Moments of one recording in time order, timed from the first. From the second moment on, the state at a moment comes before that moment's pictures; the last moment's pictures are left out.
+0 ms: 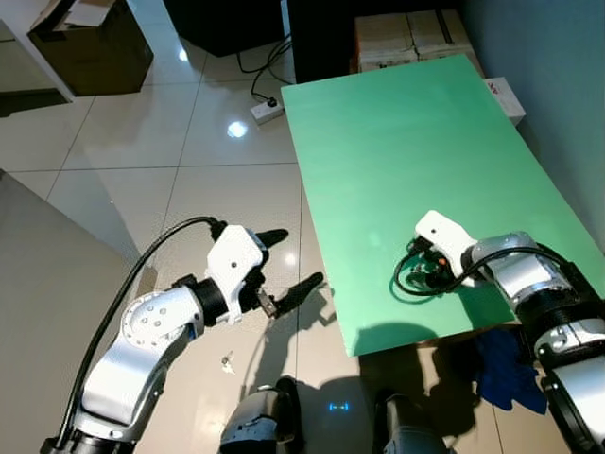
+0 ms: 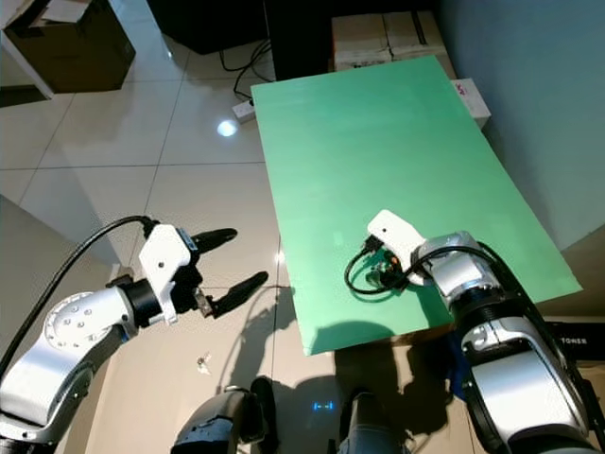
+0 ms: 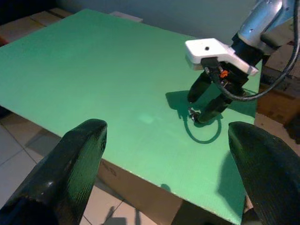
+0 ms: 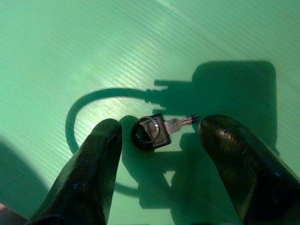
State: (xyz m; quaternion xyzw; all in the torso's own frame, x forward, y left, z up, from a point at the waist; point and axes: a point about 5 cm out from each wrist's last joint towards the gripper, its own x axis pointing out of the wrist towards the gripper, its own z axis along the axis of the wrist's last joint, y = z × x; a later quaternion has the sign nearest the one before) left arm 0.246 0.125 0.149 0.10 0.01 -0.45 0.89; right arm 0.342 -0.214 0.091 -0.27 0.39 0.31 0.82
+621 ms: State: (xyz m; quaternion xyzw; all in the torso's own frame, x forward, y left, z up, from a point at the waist) left arm 0.235 0.123 0.142 0.09 0.04 -0.49 0.87; right arm 0.341 -0.210 0.087 -0.28 0.39 0.32 0.82
